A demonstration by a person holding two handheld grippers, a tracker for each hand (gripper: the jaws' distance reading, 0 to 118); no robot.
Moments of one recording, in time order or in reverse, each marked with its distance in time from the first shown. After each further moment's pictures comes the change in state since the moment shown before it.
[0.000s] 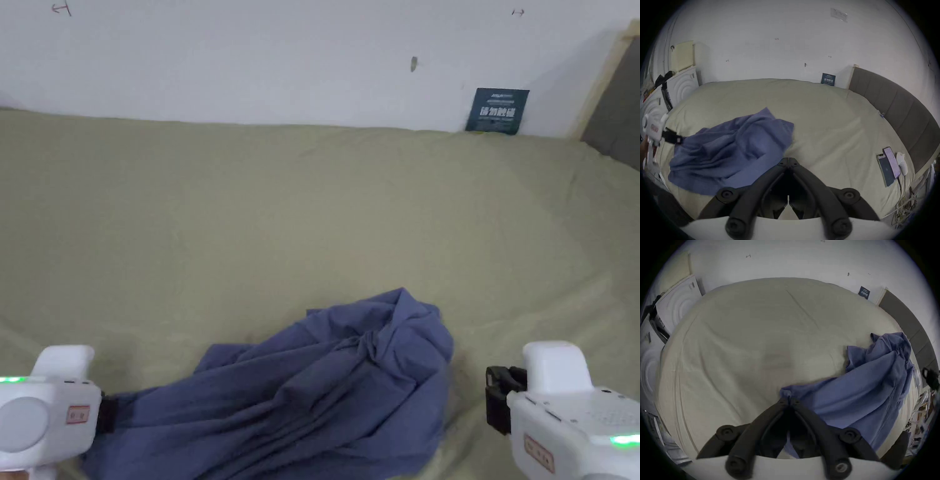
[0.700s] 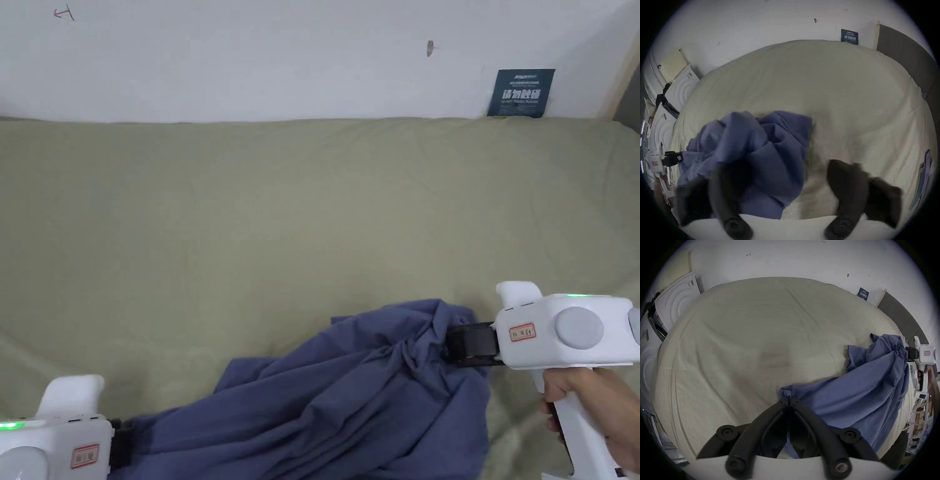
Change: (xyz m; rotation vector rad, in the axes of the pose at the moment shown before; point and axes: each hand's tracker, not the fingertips) left arm -0.005 -0.002 0.001 0.026 -0.013 0.006; right arm 0.012 0.054 -0.158 -0.365 0.232 -0.107
